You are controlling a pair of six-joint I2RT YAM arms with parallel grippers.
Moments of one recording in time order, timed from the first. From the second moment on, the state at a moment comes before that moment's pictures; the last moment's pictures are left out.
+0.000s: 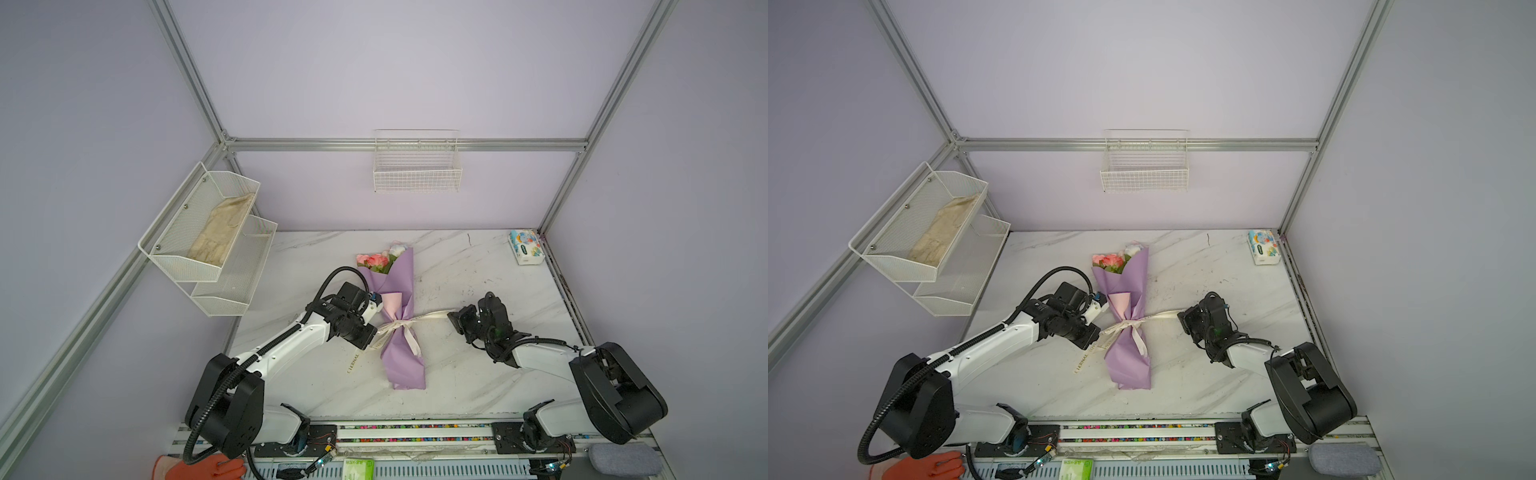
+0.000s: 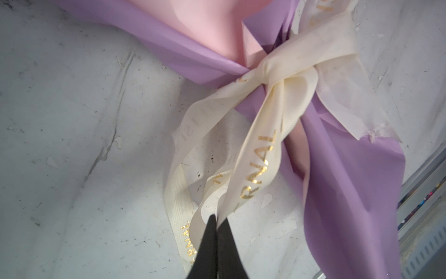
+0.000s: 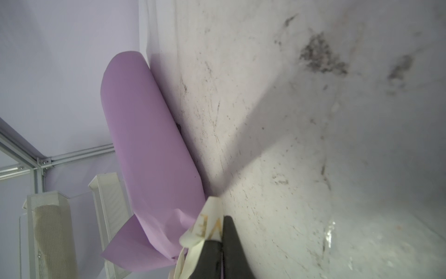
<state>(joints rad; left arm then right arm) -0.49 1.37 0.91 -0.71 0.23 0.05 0.43 1.41 0.51 0.30 -0.21 1.36</state>
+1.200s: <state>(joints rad) -0.49 1.36 0.91 -0.69 0.28 0.05 0.82 1.53 0.92 -0.25 -0.20 0.71</state>
